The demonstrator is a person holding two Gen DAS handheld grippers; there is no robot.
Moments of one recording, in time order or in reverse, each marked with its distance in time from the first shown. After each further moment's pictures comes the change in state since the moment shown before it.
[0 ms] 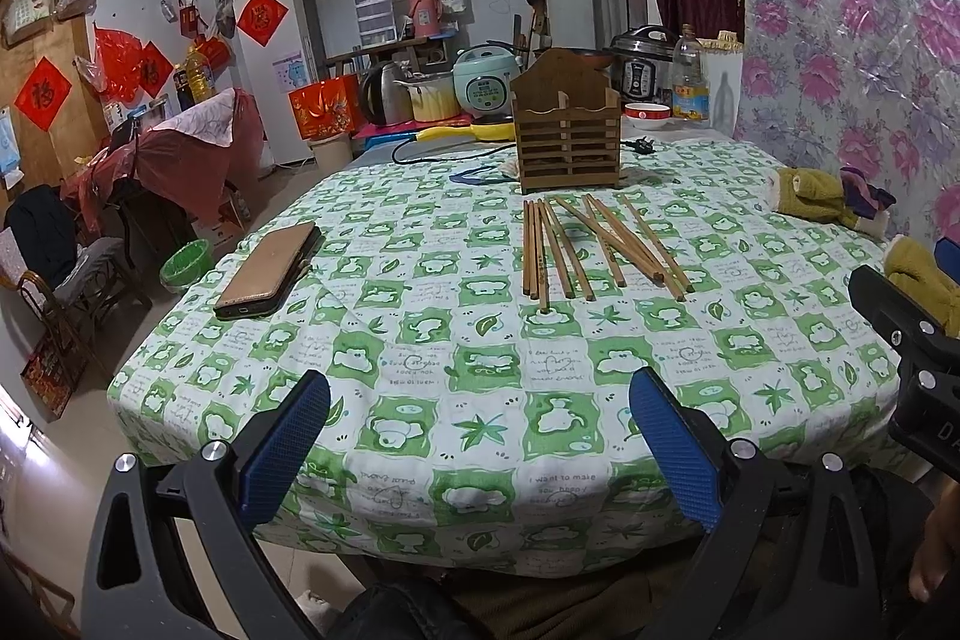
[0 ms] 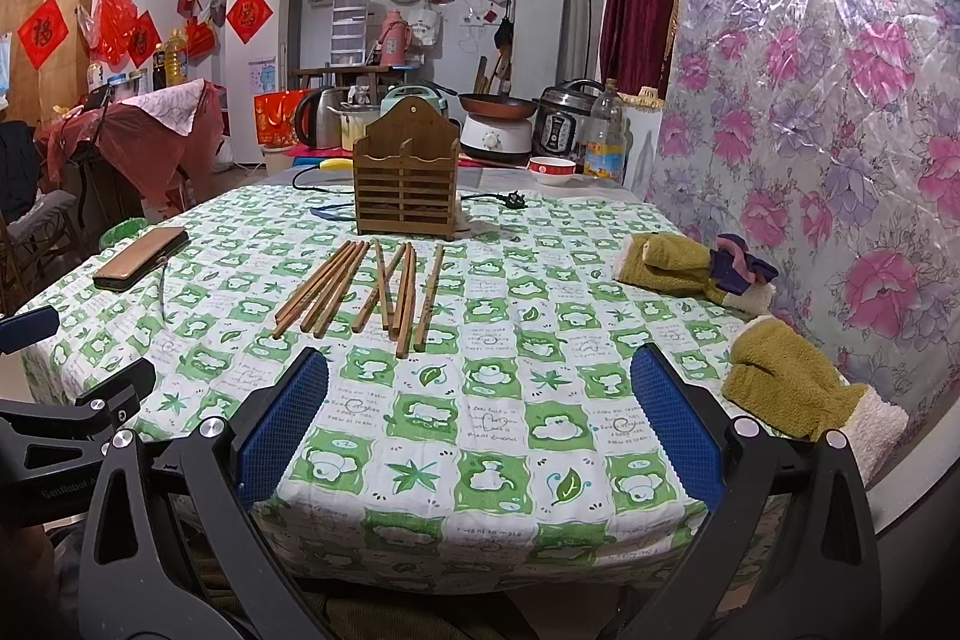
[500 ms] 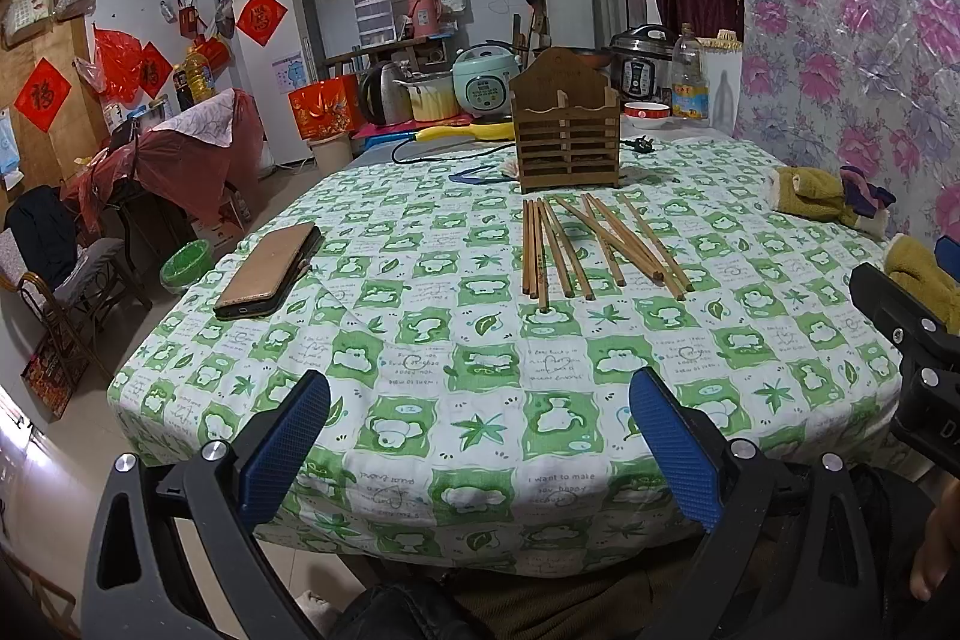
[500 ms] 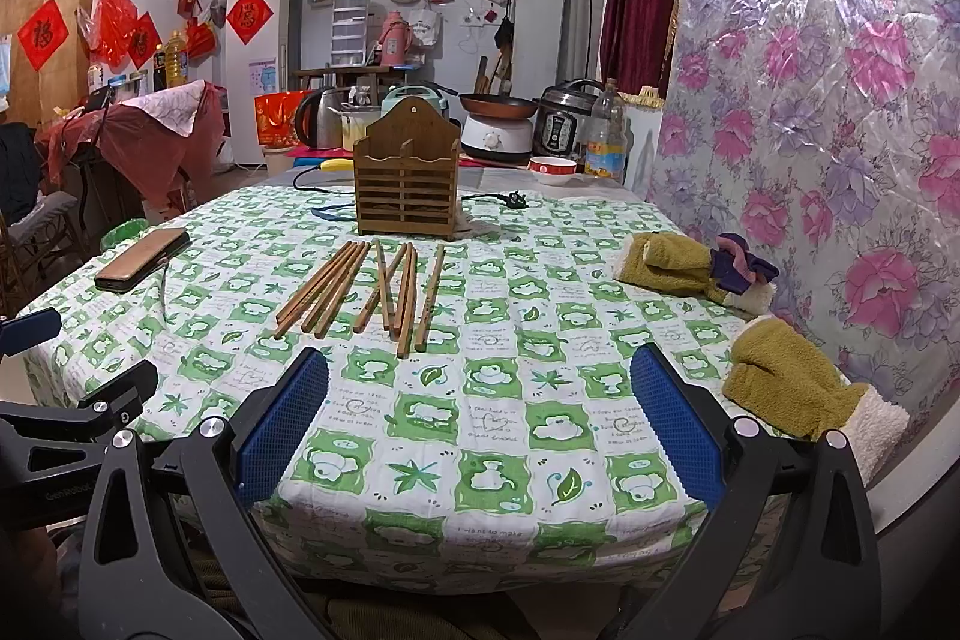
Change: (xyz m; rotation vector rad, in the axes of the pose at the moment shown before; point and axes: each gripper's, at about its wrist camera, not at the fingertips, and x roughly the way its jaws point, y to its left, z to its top) left arm 0.001 -0.001 0.000 0.000 0.000 0.001; right arm 0.000 0.000 0.000 0.000 -0.001 -0.001
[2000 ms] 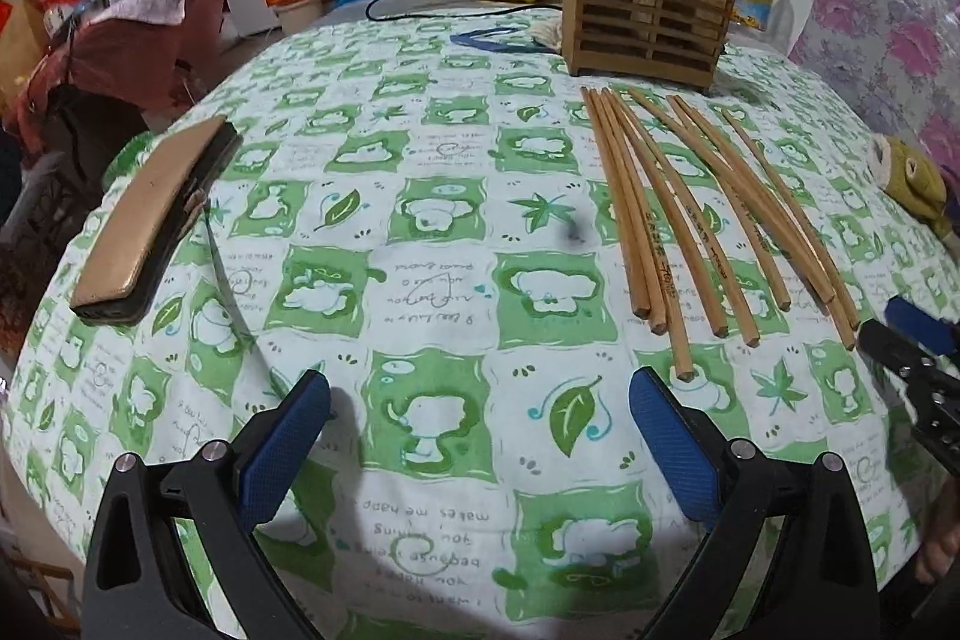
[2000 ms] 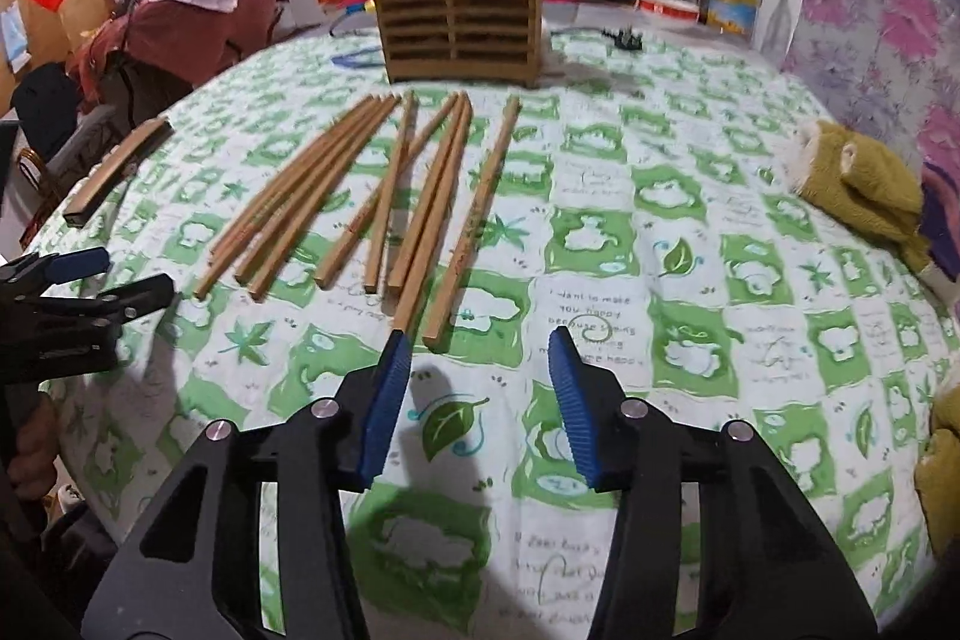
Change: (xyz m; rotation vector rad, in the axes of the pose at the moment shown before) left arm 0.196 0.050 0.040 -0.037 0.359 -0.057; right arm 0.201 0.008 0.005 -0.036 0.426 0.241
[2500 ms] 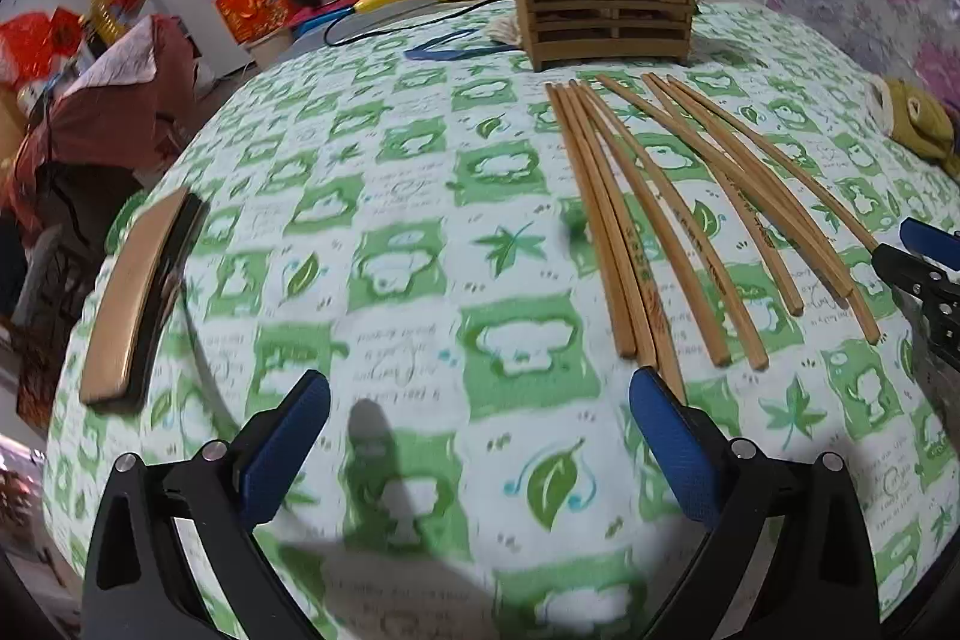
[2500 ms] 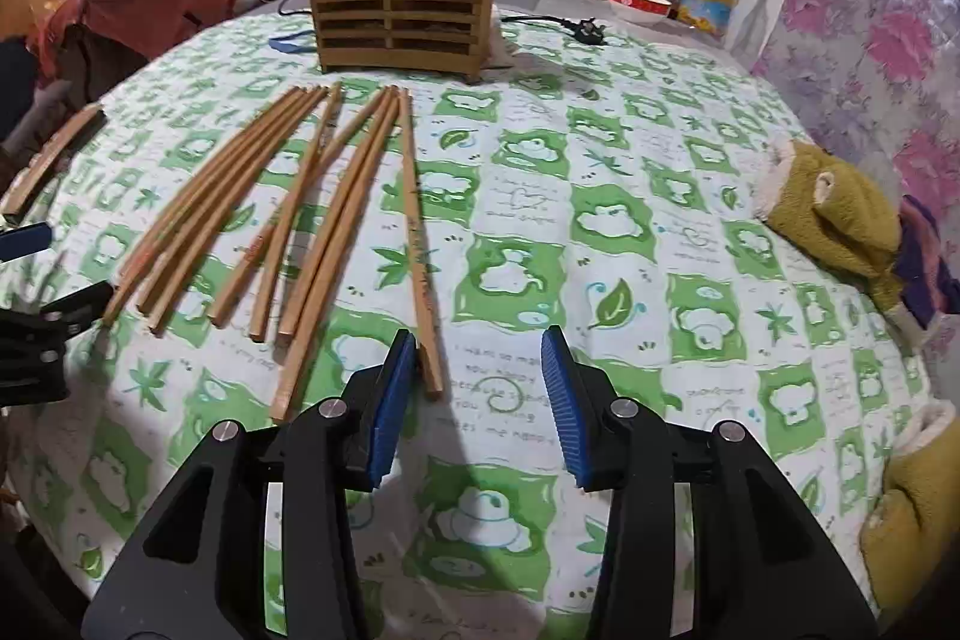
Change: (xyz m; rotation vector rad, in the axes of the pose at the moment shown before) left arm 0.019 -0.027 0.025 0.182 0.008 0.058; right arm 0.018 -0.019 0.022 -0.033 0.036 -0.108
